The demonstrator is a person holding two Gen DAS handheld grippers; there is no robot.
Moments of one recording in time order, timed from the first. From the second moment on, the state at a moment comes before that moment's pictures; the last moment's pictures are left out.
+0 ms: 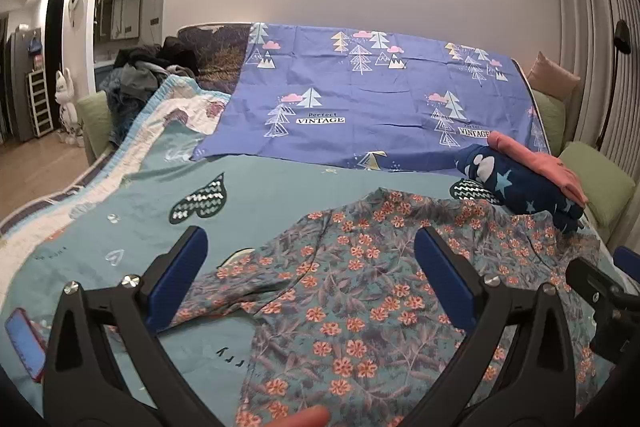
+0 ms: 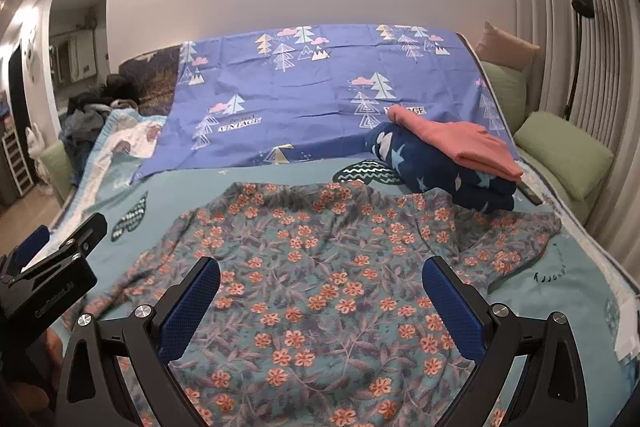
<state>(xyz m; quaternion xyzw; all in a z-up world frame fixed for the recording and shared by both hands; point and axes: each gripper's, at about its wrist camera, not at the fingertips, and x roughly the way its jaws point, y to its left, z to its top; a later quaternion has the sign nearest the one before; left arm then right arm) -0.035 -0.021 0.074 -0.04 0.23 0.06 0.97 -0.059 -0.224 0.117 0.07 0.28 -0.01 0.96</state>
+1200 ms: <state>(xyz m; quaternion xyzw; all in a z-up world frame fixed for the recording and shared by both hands) -0.032 0.127 -0.024 -0.13 0.38 0.23 0.89 -0.040 -0.244 0.074 0.11 0.35 0.05 0.93</state>
